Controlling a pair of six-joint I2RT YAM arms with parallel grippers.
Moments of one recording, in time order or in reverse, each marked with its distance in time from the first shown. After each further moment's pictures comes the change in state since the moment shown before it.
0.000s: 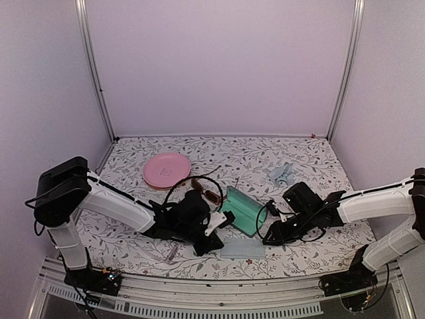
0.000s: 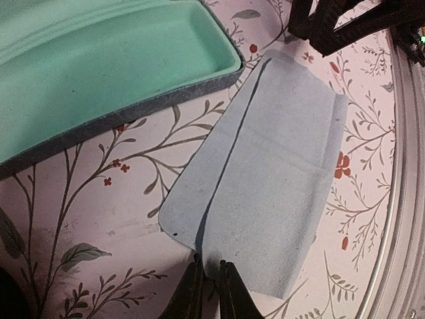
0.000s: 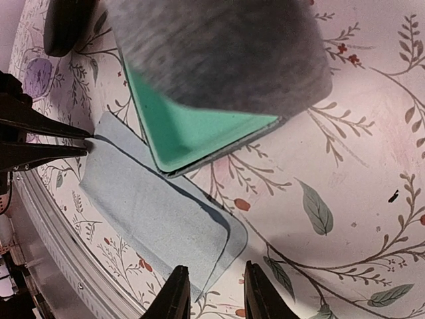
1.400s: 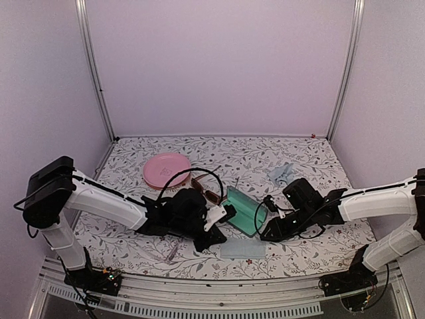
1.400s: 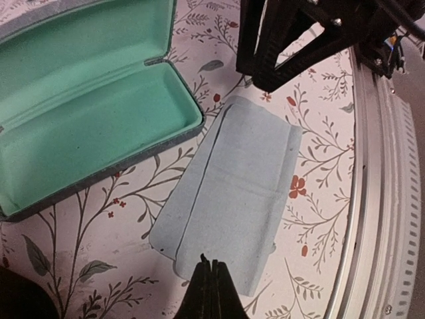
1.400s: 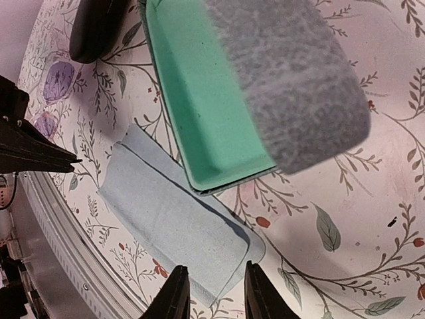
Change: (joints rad) left arm 0.000 -0.091 -0.005 0.015 0.036 0.049; right arm 0.000 -0.013 0.027 0.009 -0.001 -0.048
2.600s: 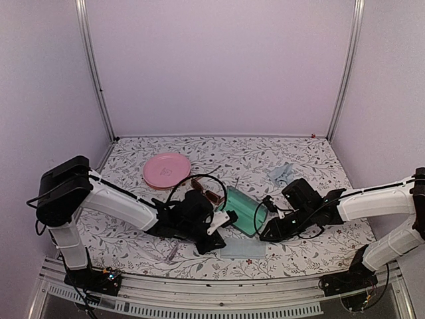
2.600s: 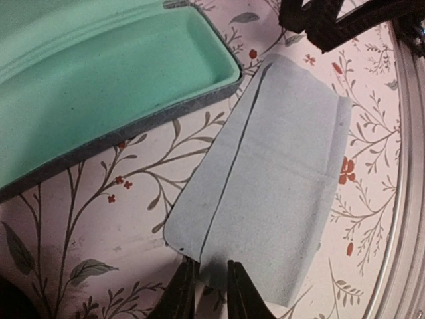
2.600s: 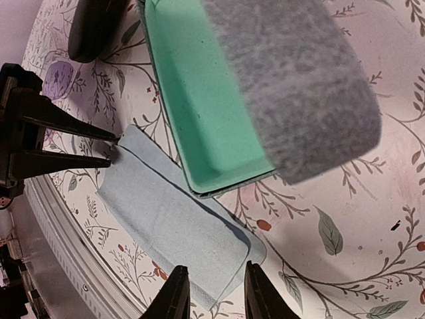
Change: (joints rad) left arm -0.006 0.107 0.048 -0.054 -0.051 -0.001; right arm 0.000 0.016 0.000 0.014 -0.006 0.000
